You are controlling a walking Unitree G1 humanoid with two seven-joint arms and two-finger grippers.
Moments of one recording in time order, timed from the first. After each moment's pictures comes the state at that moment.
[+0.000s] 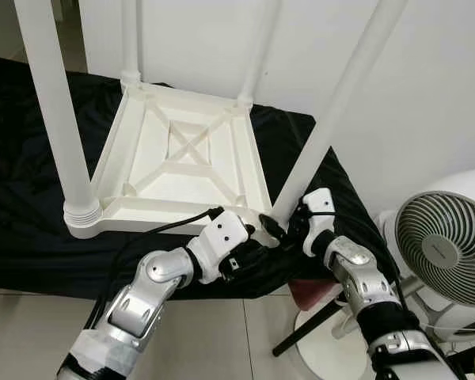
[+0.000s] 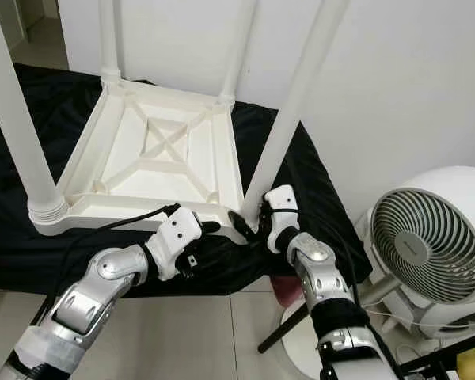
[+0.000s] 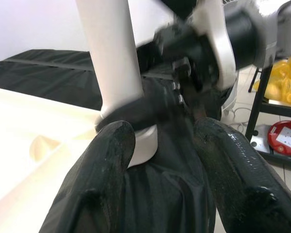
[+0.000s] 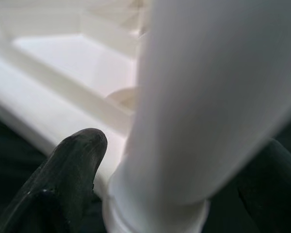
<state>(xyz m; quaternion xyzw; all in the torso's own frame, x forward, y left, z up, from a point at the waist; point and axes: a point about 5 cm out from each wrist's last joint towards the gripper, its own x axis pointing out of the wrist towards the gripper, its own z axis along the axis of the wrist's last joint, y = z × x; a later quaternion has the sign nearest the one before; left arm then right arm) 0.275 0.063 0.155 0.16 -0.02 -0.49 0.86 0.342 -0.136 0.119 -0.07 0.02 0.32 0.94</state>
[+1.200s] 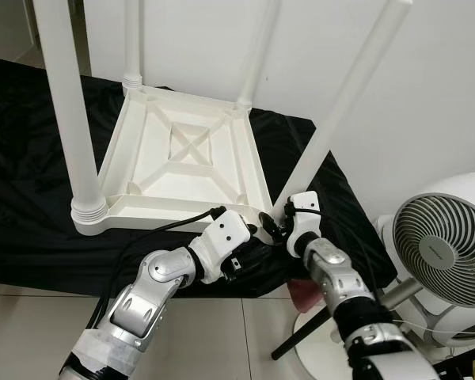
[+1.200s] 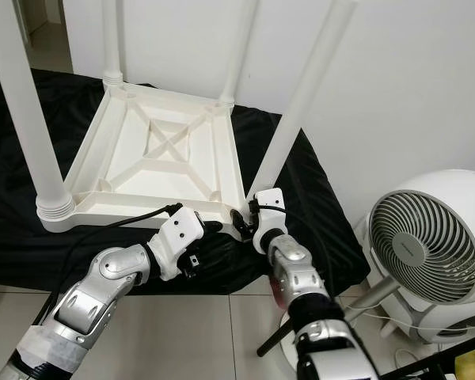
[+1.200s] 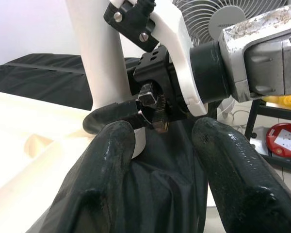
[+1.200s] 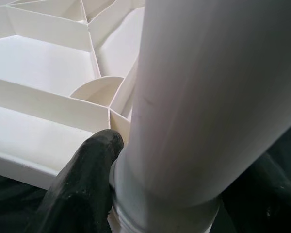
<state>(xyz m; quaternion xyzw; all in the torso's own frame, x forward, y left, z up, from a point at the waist) 0.273 0.061 0.152 0.16 -0.02 -0.49 0.86 0.347 -0.118 0.105 0.00 0.06 0.16 0.99</state>
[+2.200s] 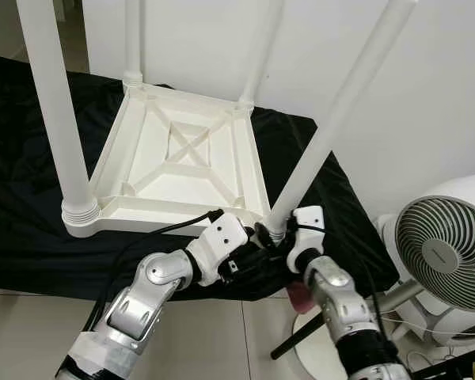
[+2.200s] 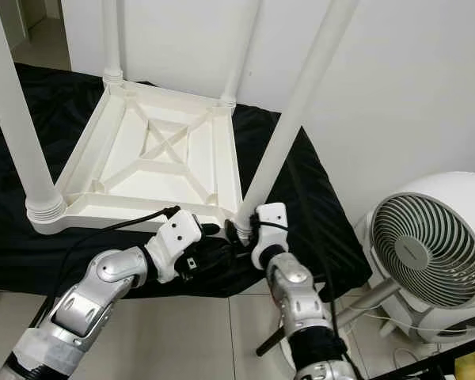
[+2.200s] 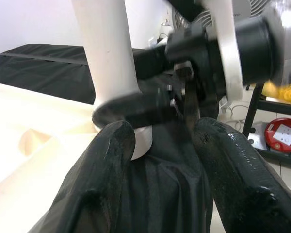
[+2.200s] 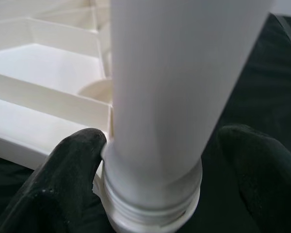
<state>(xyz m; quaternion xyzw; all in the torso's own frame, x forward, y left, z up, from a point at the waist) 0.272 0.067 0.148 0.17 -0.01 -0.49 0.86 0.320 -0.124 0.113 0.01 0.02 0.21 0.98</state>
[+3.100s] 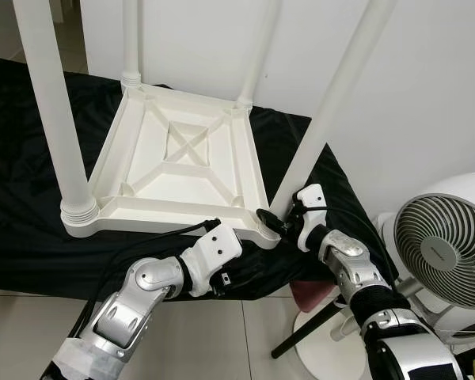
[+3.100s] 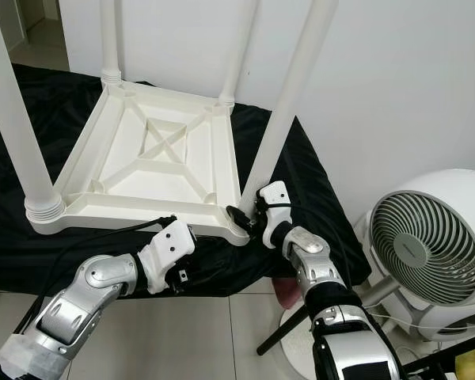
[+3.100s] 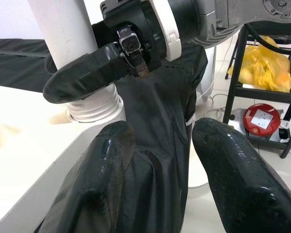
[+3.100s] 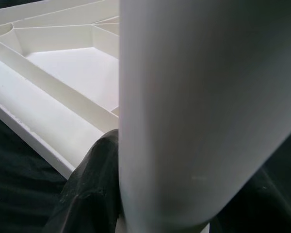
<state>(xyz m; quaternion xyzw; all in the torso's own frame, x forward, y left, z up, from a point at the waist) 0.260 0.073 0.146 0.17 0.01 -0.53 0.83 0.353 -0.132 0.120 -0.05 0.01 0.35 0.94</state>
